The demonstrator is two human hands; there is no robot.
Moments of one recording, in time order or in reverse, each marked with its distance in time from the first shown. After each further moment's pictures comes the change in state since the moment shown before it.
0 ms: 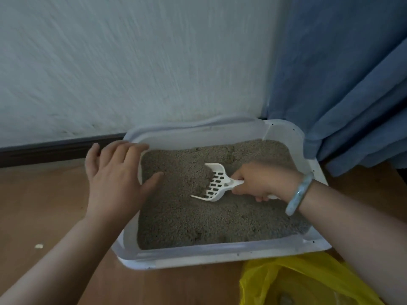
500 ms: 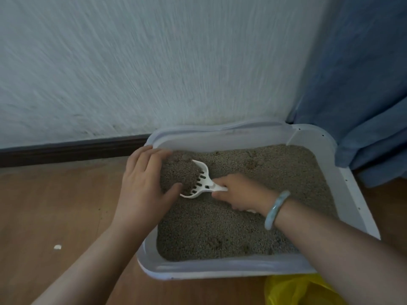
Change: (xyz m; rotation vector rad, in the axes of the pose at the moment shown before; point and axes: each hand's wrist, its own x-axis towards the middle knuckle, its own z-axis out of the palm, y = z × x) left_hand 0.004 -0.015 0.017 -0.276 0.028 0.055; right_hand 0.049 -0.053 0.037 0.145 0.103 -0.264
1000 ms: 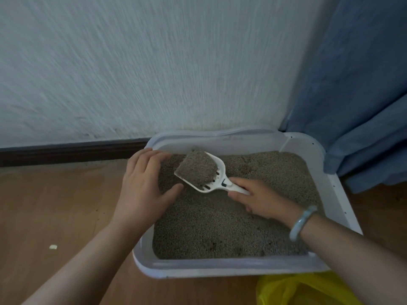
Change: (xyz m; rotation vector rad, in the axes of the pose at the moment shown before) left_hand 0.000 0.001 -0.002 -0.035 -0.003 -0.010; right_hand -0.031 0.044 -0.002 0.334 0.176 -0.087
